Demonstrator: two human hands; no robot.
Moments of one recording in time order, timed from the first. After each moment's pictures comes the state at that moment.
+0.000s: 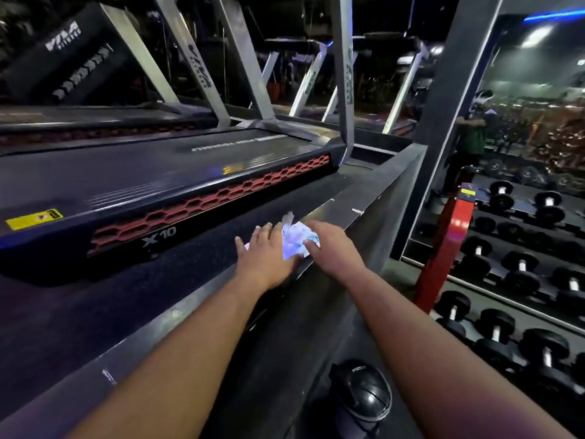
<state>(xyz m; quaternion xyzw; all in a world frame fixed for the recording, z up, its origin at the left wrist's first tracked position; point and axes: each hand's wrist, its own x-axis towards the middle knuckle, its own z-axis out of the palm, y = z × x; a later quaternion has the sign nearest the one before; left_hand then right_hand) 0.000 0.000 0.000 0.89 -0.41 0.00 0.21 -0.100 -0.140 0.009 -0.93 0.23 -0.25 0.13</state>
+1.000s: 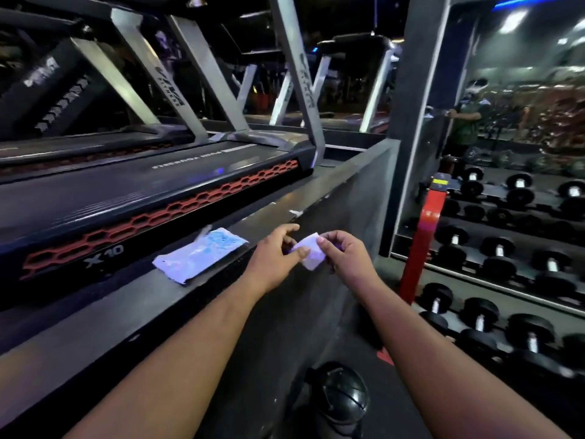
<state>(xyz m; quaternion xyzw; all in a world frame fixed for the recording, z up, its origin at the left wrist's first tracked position) -0.160 -0.140 0.020 0.74 -0.47 -0.07 0.48 -0.290 -0.266 0.008 -0.71 0.21 -0.37 0.56</state>
